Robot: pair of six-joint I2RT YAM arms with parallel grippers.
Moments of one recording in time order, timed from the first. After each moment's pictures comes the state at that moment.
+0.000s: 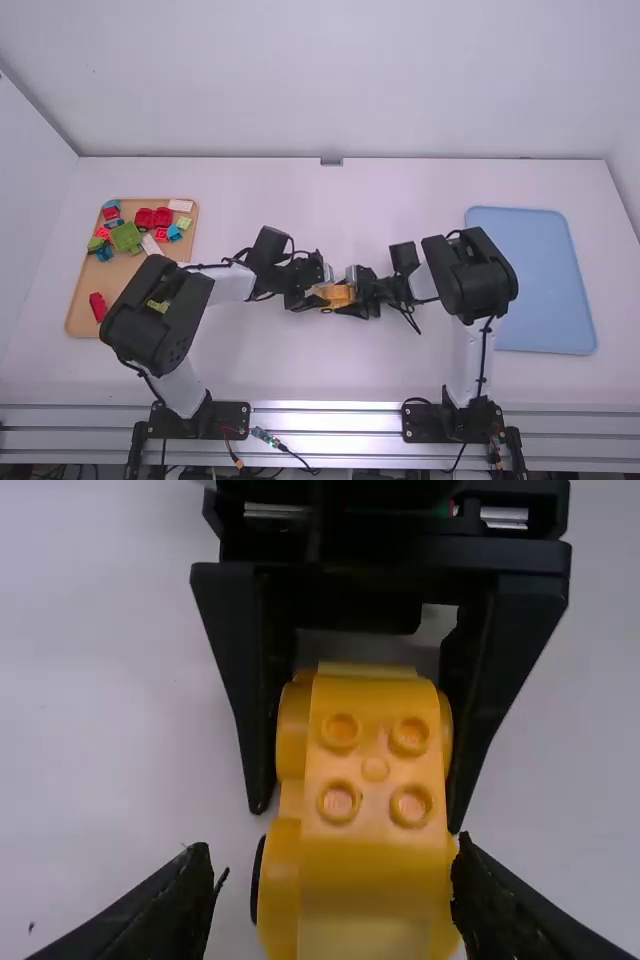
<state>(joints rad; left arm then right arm) -0.35 1.77 0.73 0.04 0.74 0.82 0.27 2.15 0.70 0.36 -1.16 -1.00</state>
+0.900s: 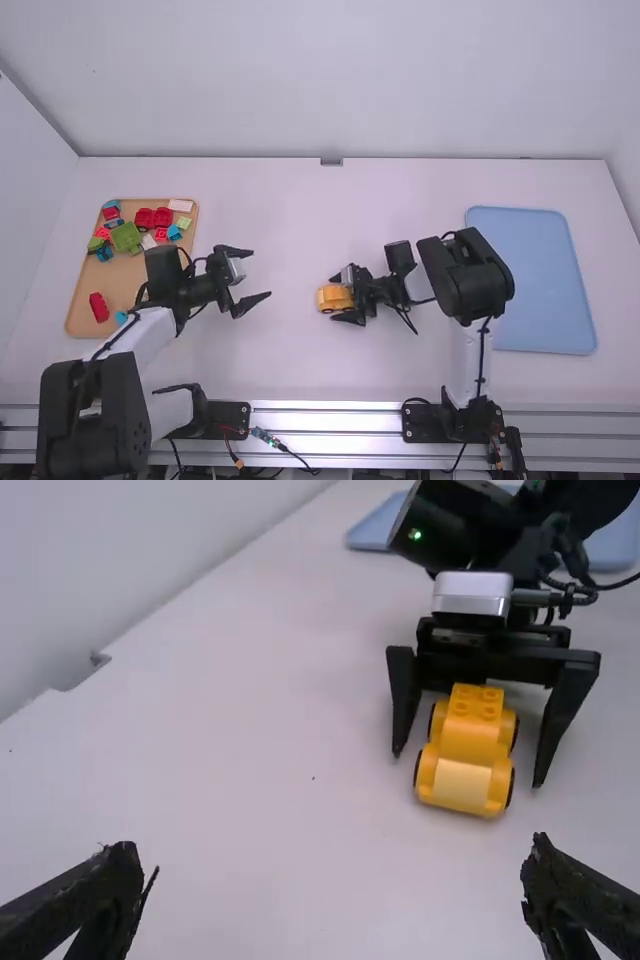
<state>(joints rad) 0.23 1.28 0.40 0.12 1.12 0.90 0.31 2.15 0.70 0.41 -1.16 -0.99</state>
